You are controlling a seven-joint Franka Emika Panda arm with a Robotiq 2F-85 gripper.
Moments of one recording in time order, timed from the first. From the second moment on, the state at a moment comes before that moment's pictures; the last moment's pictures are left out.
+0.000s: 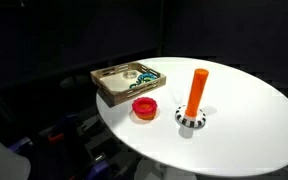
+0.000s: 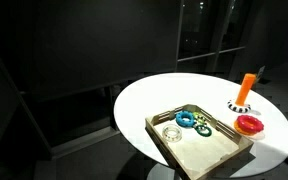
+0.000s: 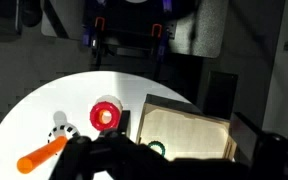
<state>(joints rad) 0.11 -0.40 0.23 -2.10 0.05 1.40 0.21</state>
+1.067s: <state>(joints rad) 0.10 -0.34 0.23 -2.07 0.03 1.48 0.26</state>
